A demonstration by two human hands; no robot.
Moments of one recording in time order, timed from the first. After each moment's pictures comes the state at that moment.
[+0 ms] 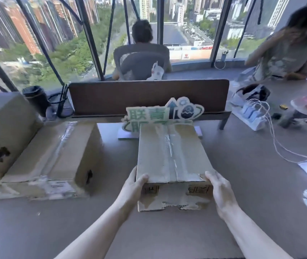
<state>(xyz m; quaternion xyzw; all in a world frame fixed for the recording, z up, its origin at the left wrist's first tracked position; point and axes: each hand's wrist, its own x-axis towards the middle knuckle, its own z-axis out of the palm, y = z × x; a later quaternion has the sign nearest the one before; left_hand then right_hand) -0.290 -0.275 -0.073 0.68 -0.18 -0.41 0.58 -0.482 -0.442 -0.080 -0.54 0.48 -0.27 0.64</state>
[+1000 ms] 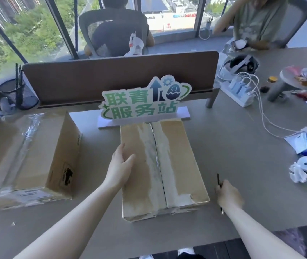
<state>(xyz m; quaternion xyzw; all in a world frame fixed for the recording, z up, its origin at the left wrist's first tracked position) -0.238 -0.337 -0.107 0.82 -0.25 -0.30 0.42 -0.540 -0.503 -0.208 -0.70 0.68 0.06 0.23</state>
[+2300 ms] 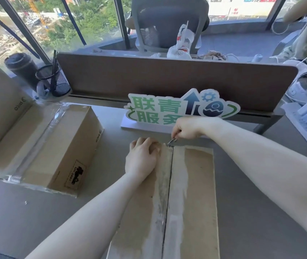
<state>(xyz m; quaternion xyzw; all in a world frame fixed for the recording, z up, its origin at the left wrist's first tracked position) -0.193 -0.448 -0.120 0.93 -0.25 -0.14 0.25 -0.221 -0.658 -0.053 -0.95 0.05 0.27 0.17</state>
